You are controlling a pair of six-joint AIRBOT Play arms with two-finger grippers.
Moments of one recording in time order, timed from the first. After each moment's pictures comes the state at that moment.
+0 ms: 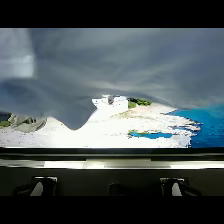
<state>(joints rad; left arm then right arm) 0.25 -0.68 1.79 0.92 -0.77 -1.45 -0.40 -0.70 1.79 -1.28 0.77 1.50</state>
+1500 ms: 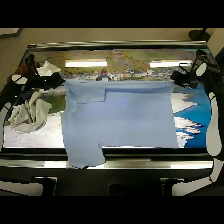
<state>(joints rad) 0.11 -1.61 1.46 0.83 -0.82 -1.31 -0.18 -1.72 1.72 -1.45 0.99 1.71</state>
